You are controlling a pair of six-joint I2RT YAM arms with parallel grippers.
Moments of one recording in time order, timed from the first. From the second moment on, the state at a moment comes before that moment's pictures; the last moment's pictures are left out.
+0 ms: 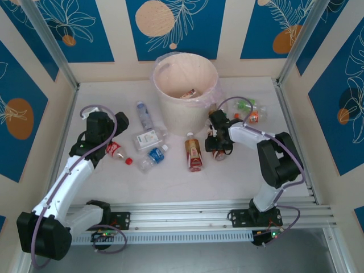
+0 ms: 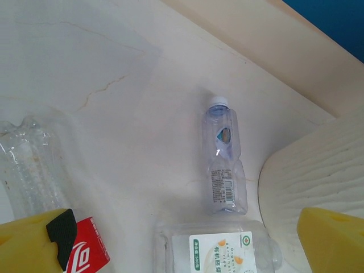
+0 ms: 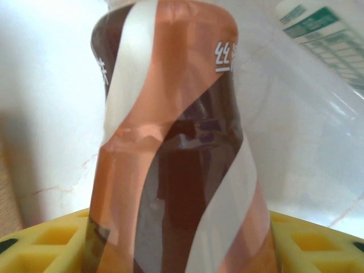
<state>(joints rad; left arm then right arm) -0.20 1.02 0.84 -0.40 -0.20 -0.68 0.41 1.68 1.03 -0.66 0.00 0.28</state>
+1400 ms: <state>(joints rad) -0.12 1.01 0.75 -0.33 -0.12 -0.76 0.19 1.03 1.21 -0.23 -0.53 0.35</state>
